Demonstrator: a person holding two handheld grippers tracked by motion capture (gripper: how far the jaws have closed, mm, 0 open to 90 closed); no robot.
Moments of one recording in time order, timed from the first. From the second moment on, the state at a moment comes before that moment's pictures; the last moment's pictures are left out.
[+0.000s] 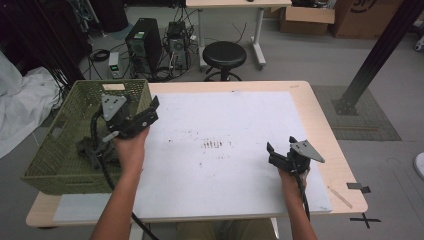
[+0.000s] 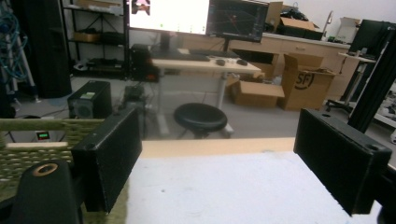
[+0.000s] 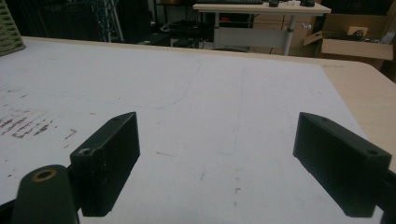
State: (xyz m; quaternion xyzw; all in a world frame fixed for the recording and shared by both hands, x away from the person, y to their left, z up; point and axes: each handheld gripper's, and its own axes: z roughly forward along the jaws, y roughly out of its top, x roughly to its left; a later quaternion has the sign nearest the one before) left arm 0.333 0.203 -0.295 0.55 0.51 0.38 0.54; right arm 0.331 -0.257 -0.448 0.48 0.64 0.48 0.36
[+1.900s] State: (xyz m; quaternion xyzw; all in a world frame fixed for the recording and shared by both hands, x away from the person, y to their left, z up) left arm 0.410 0.304 -0.418 0.69 0.69 0.18 0.12; right arm 0.332 -0.257 -0.448 0.49 0.64 0.48 0.36
